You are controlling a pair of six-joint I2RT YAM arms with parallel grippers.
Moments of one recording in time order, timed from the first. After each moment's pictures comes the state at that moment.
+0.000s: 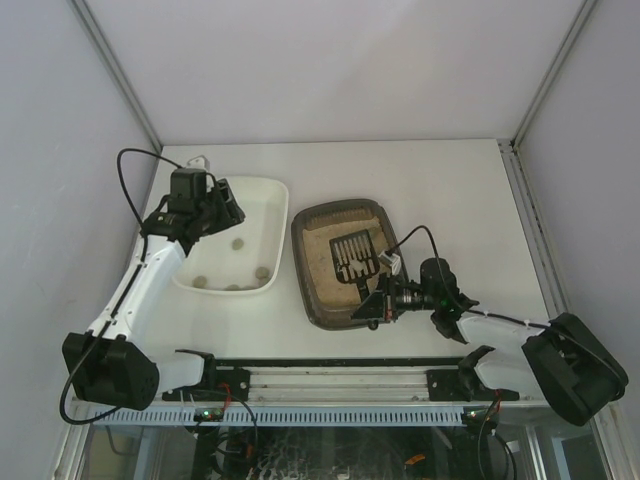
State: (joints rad) left arm -0.16 1.23 1.13 -0.61 -0.03 -0.46; right arm 0.55 1.17 0.24 0.61 -0.91 1.14
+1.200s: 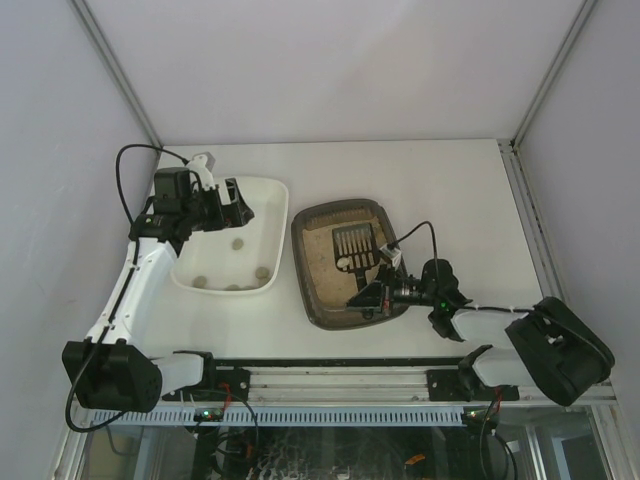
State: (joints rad) left arm -0.06 1.21 1.12 -0.58 0.27 -0.23; right arm 0.58 1.31 0.21 0.96 -0.86 1.41
